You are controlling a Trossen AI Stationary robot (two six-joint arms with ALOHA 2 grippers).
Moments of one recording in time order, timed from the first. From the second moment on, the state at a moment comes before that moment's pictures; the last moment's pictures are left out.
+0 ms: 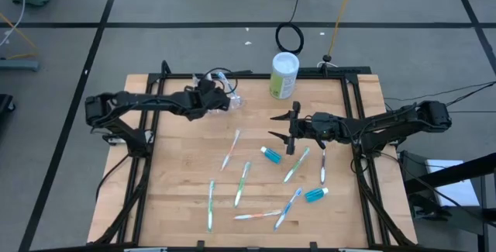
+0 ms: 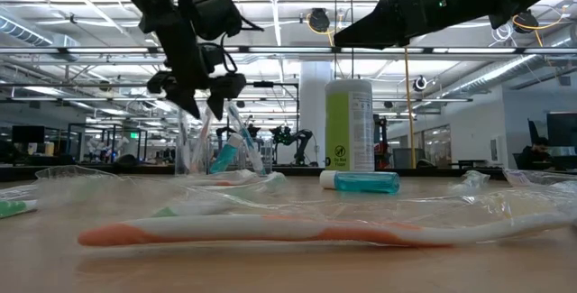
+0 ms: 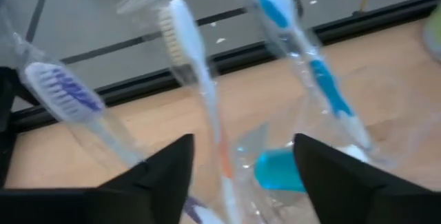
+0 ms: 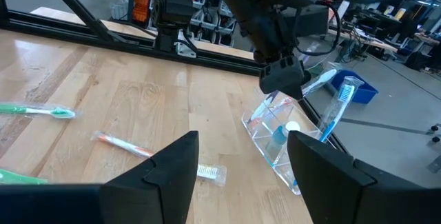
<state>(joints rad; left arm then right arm) 0.31 1.53 0.94 -0.40 -0.73 -0.71 0.01 1.22 0.57 0.48 0.21 -0.22</state>
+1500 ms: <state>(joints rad) 0.02 1.48 0.94 0.25 -0.24 -0.49 0.01 1.22 0.57 0.48 0.21 -0.22</state>
